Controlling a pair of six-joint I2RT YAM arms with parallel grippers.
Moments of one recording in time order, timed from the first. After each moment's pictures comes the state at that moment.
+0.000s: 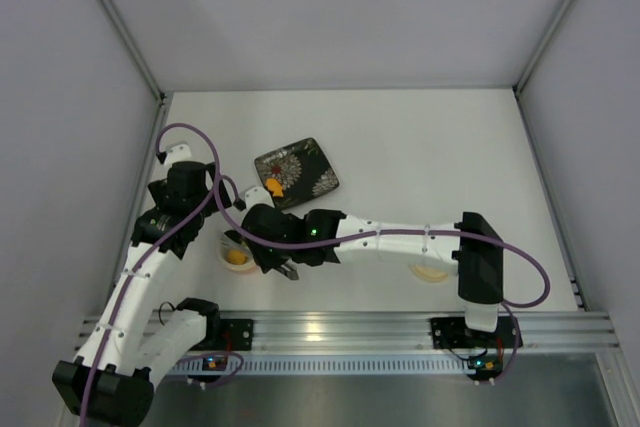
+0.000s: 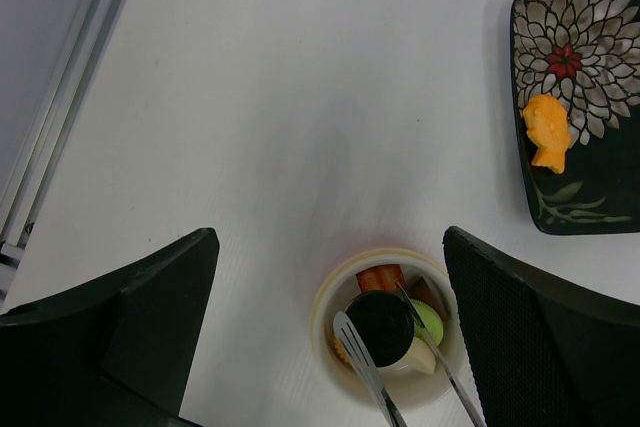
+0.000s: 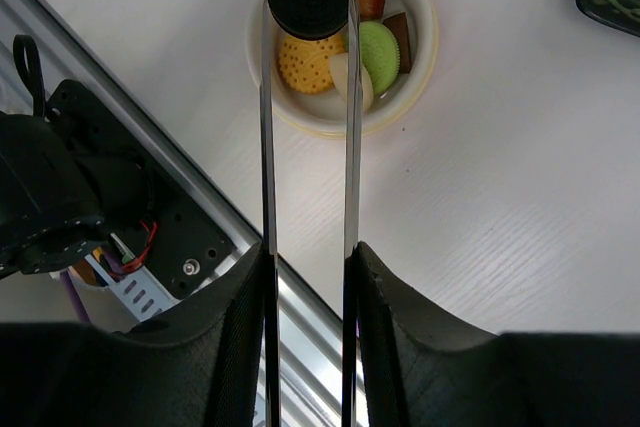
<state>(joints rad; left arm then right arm) -0.22 0.87 0.89 -0.73 -0.44 -0.39 1.35 1.85 1.64 -0.61 0.23 0.54</state>
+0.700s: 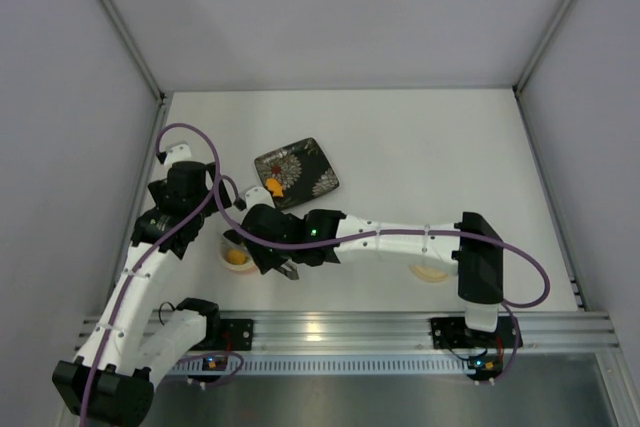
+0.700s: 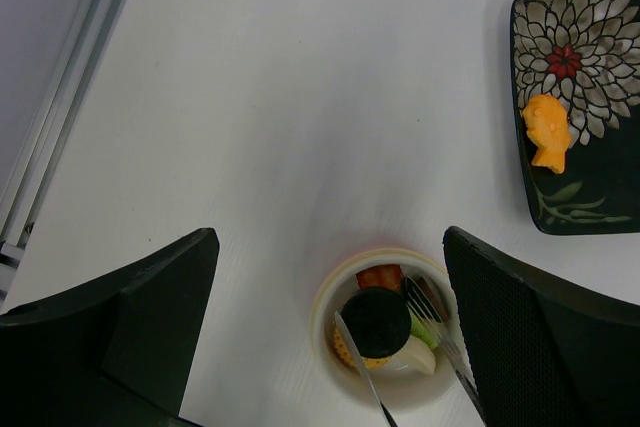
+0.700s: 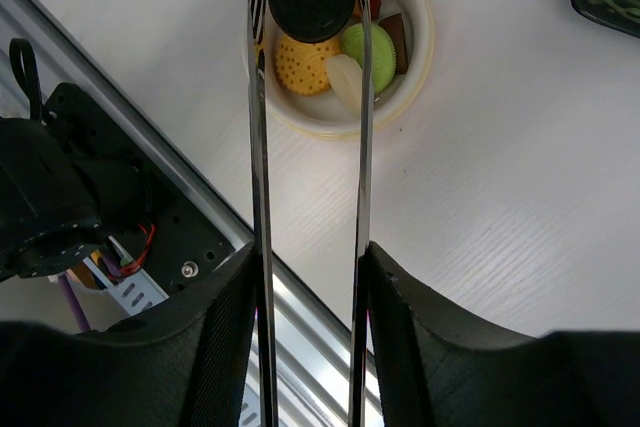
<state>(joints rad) -0.22 0.87 0.89 -0.73 -0.44 -0.39 1.35 1.86 1.64 -0.61 0.24 0.54</state>
